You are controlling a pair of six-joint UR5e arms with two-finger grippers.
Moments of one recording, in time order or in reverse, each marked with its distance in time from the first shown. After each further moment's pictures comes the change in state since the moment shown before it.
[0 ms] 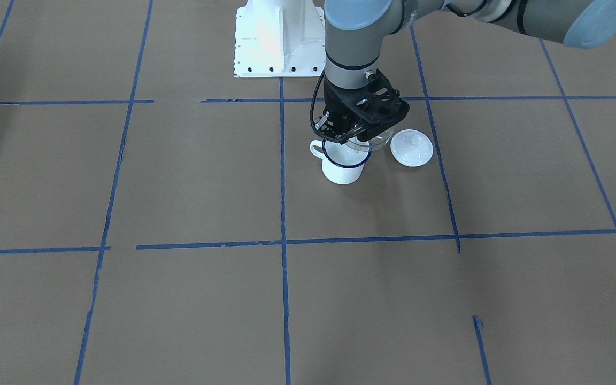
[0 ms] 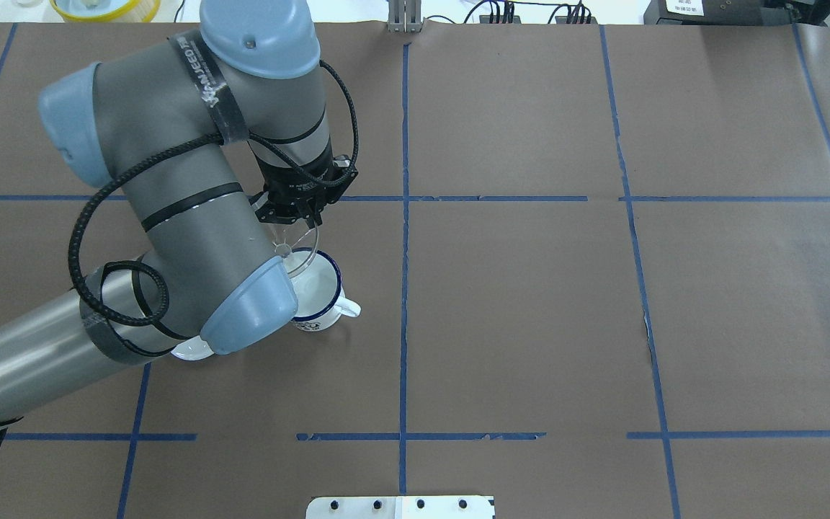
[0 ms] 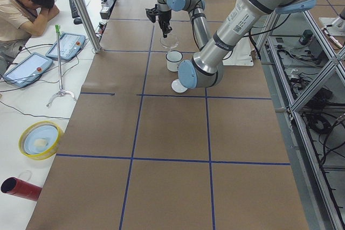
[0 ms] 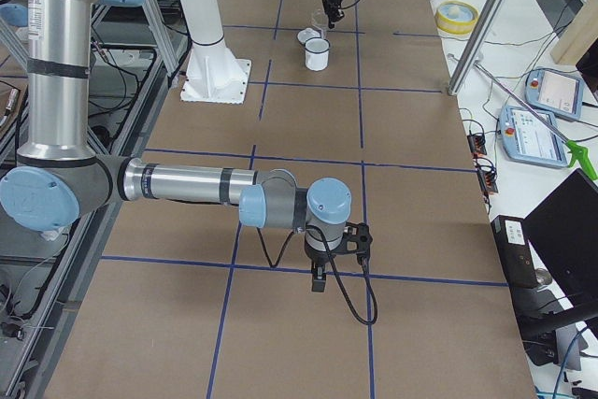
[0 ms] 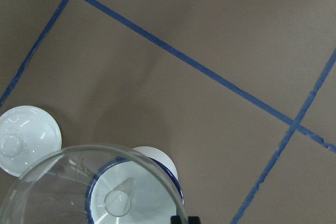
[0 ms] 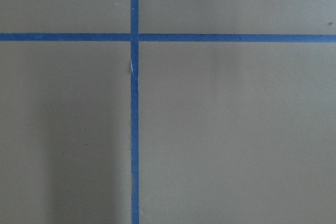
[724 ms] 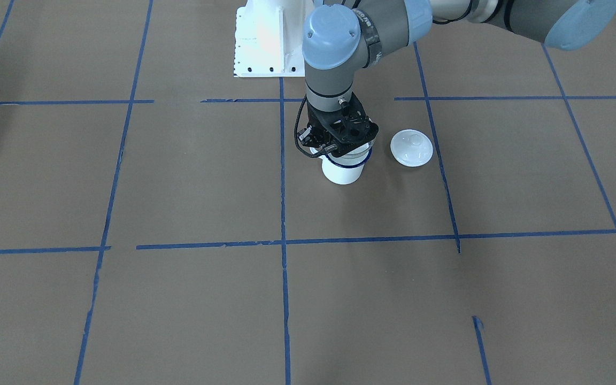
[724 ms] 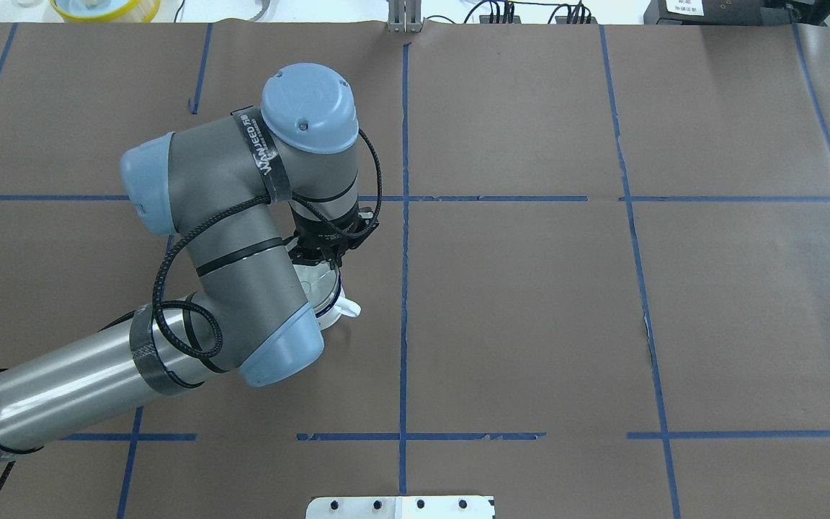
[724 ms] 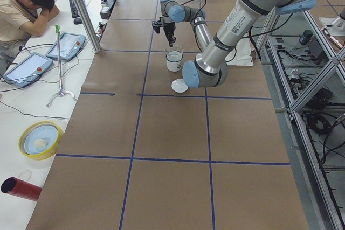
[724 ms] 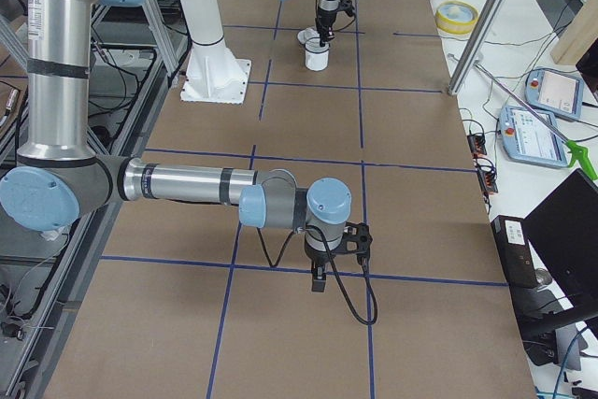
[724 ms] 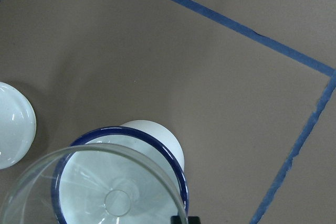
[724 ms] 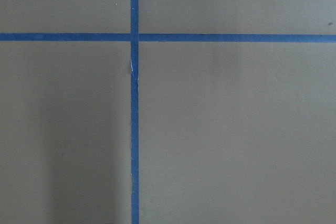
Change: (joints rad) left arm 0.077 0.030 0.097 -0.124 0.008 0.006; right arm 0.000 0.000 0.000 0.000 0.000 0.000
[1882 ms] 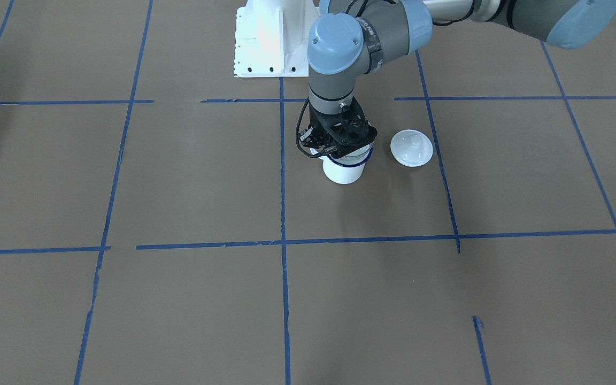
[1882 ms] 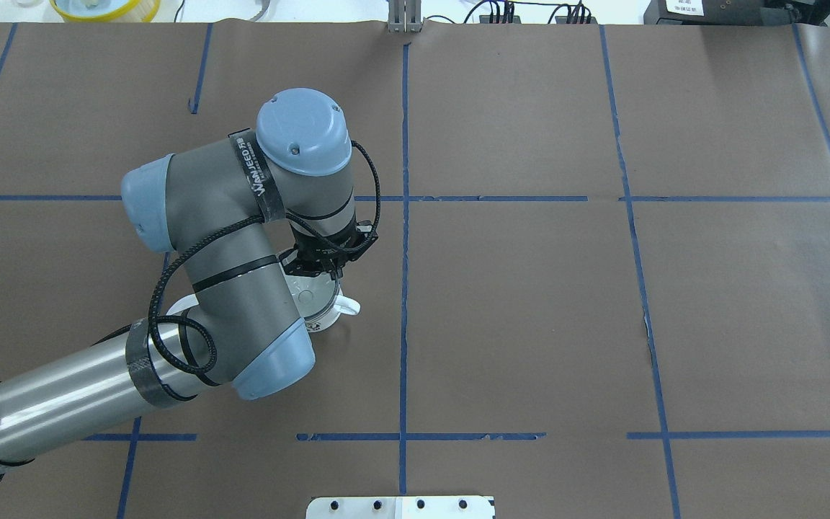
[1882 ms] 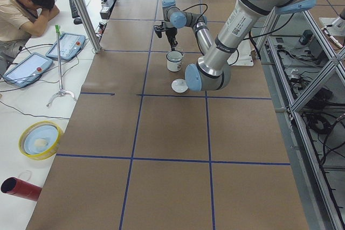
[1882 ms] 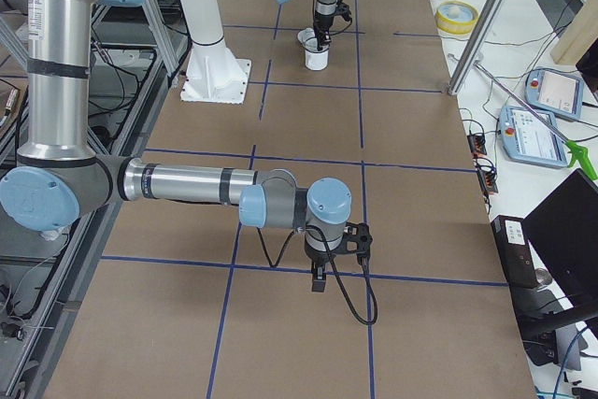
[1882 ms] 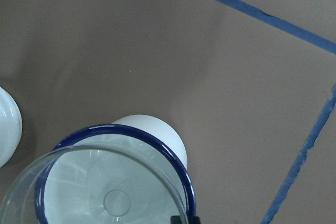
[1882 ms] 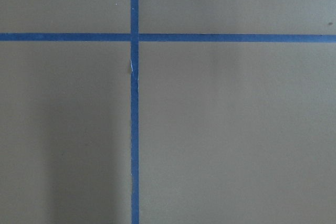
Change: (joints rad) left arm 0.014 0.031 -0.003 -0.065 0.004 0.000; right arm 0.000 0.000 0.000 0.000 0.000 0.000
